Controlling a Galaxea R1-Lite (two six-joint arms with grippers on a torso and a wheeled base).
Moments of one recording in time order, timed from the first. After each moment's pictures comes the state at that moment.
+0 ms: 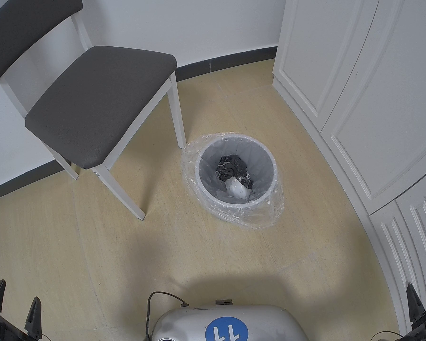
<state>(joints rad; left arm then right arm) 0.00 0.02 -0.02 0.00 0.01 0.00 0.00 0.02 -0.02 -0.06 0.06 0.01</state>
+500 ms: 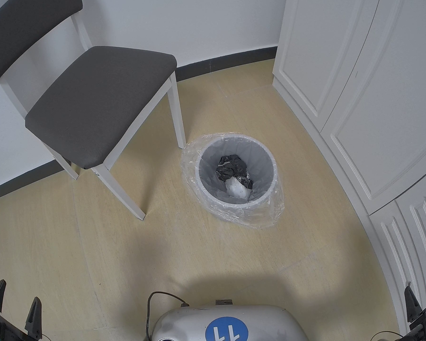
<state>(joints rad) 0.00 0.02 -0.02 0.00 0.01 0.00 0.00 0.02 -0.02 0.01 0.00 0.00</state>
